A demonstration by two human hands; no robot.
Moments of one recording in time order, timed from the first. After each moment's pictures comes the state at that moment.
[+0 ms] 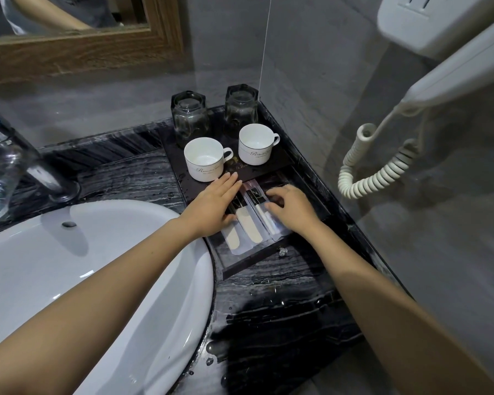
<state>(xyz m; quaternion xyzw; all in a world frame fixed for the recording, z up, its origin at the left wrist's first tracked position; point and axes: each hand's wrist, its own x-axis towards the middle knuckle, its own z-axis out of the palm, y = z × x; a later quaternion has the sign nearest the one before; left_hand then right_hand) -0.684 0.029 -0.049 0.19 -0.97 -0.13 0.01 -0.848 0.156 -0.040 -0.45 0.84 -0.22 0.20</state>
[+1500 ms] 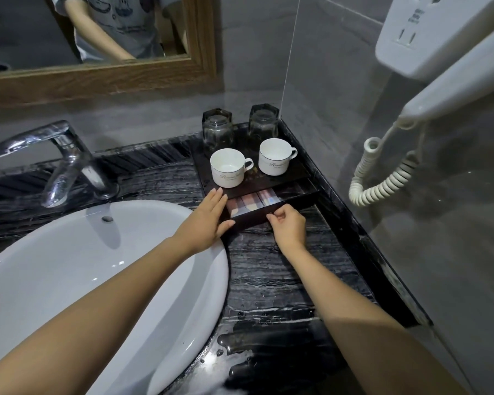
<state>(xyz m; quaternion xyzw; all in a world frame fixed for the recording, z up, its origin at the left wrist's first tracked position) -0.627 0.040 -0.053 0.31 -0.93 -0.18 0.06 -0.799 0.146 -0.080 -0.29 0.84 -0.43 0.17</state>
